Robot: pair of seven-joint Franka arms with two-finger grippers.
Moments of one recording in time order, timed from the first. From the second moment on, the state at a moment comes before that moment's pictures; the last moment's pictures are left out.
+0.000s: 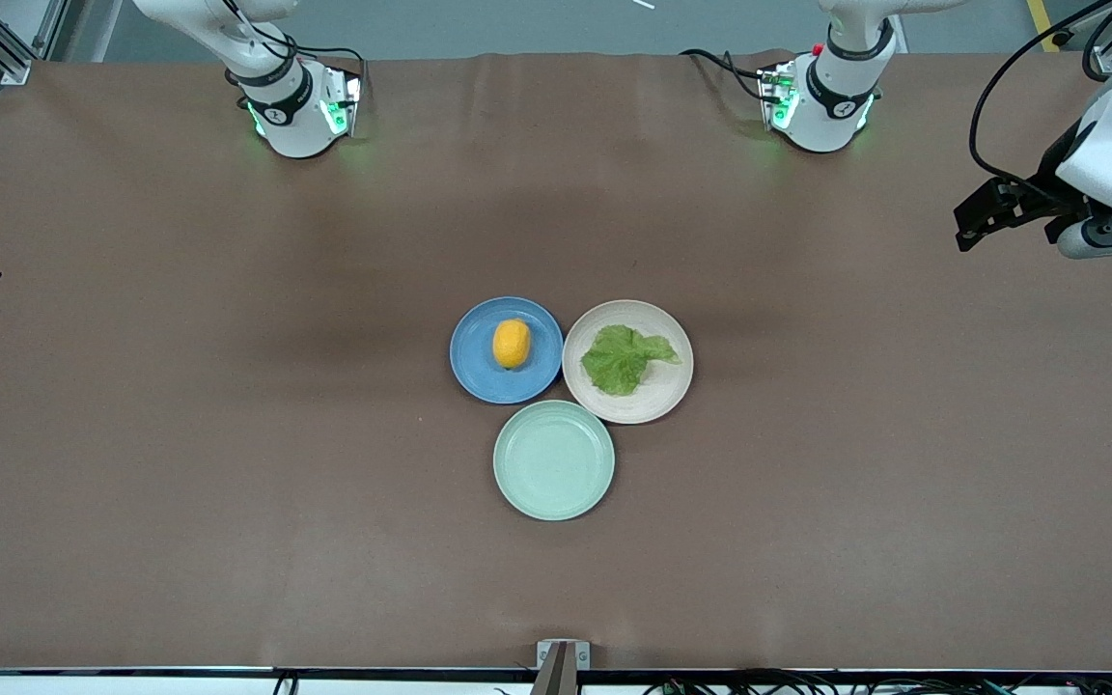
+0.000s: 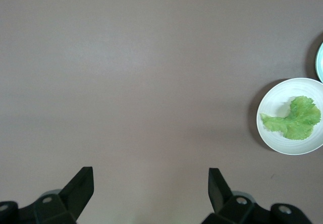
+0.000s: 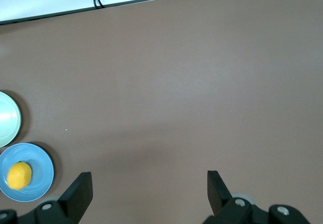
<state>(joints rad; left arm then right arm) 0.06 -0.08 -0.18 -1.66 0.04 1.59 -0.18 0.05 0.06 -0.16 -1.38 0.03 1.56 0.04</state>
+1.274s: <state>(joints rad) -0.19 0.33 -0.22 -1.65 0.04 1.92 -0.99 0.14 0.11 -0.14 -1.38 0.04 1.56 0.04</state>
